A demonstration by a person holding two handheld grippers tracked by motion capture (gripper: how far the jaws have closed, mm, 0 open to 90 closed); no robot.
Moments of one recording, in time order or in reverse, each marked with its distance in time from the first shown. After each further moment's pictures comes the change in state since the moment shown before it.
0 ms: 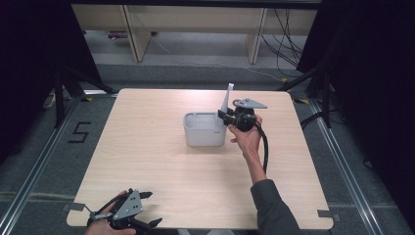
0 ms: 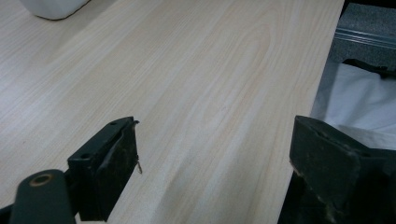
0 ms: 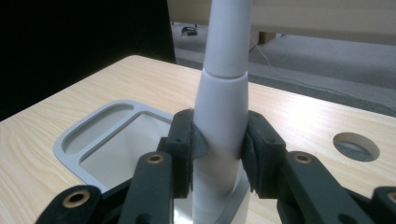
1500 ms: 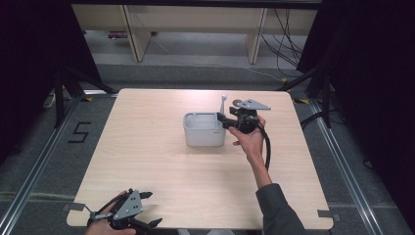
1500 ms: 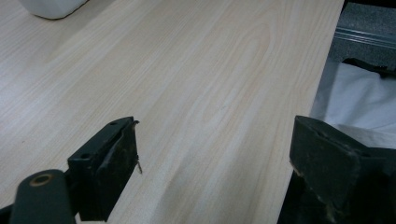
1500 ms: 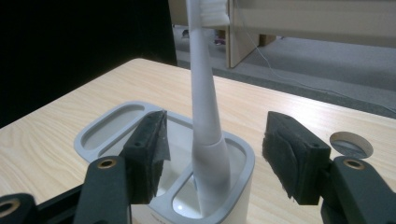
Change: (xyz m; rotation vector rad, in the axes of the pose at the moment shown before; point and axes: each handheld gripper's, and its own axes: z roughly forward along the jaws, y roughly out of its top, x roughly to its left) left arm 0.000 0.000 -0.002 0.013 0.000 -0.006; right arm 0.006 0.002 -0.016 -0.009 0.002 -0.001
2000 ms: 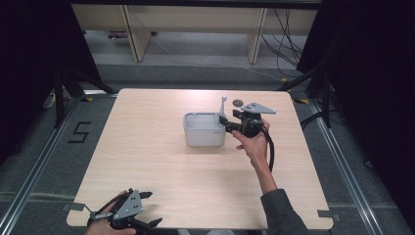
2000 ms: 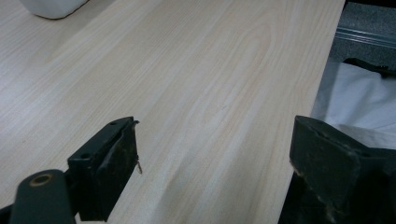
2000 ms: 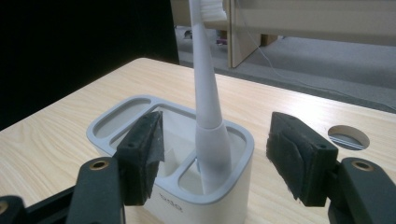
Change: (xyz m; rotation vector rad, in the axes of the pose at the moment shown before) left arm 0.000 0.000 0.000 0.008 0.002 0.004; right arm 0.001 -0.005 -0.016 -0.005 0.010 0.015
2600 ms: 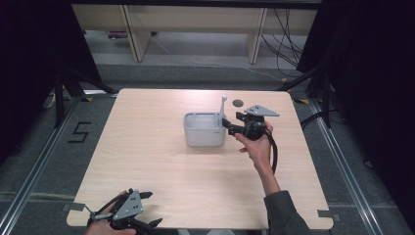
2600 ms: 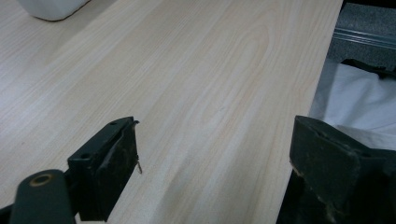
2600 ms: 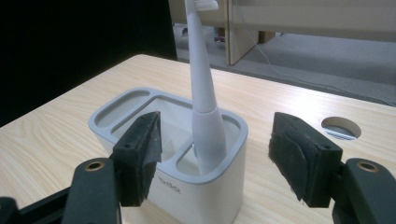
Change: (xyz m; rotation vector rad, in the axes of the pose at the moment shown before) left arm -0.001 0.000 0.000 -0.016 0.001 0.000; right arm -0.003 -0.005 -0.011 0.003 -0.012 -0.013
